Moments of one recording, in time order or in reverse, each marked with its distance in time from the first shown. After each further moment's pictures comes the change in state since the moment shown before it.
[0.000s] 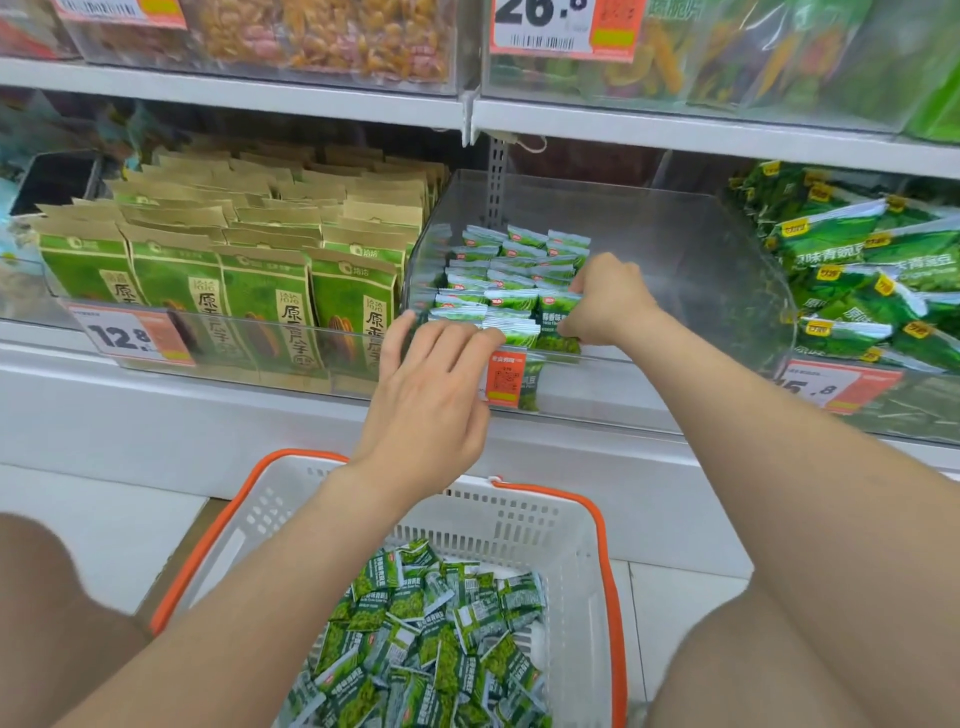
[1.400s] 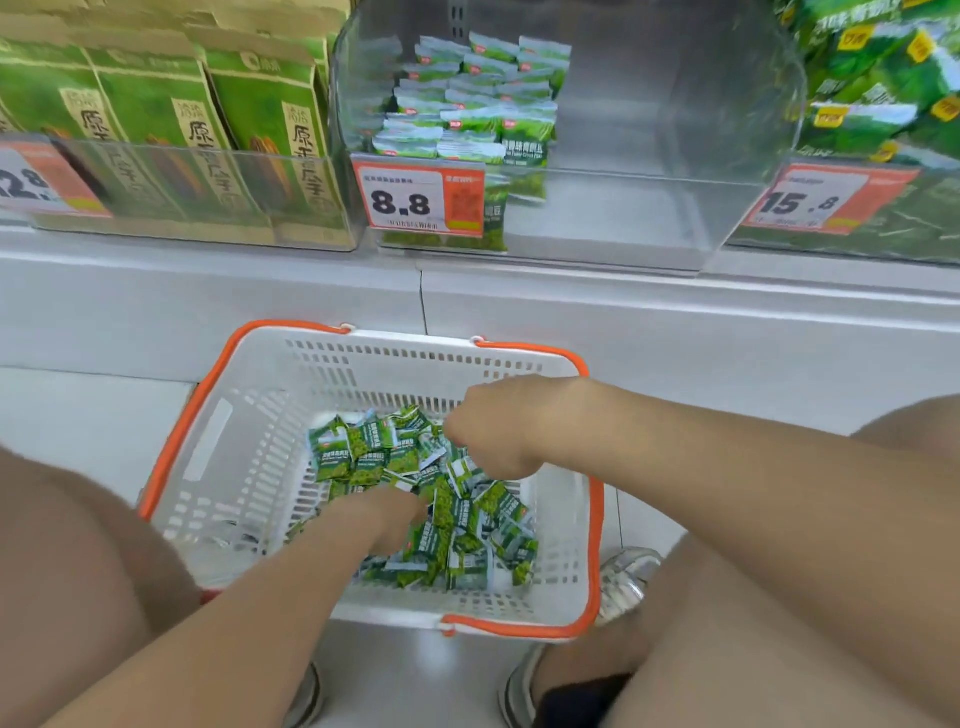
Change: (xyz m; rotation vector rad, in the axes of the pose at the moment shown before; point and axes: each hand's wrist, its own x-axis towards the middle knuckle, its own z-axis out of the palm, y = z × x) left_hand -0.207 -0.007 0.155 -0.033 -1.559 -0.147; right_hand -0.192 0.003 0.103 -0.644 -0.818 -0.727
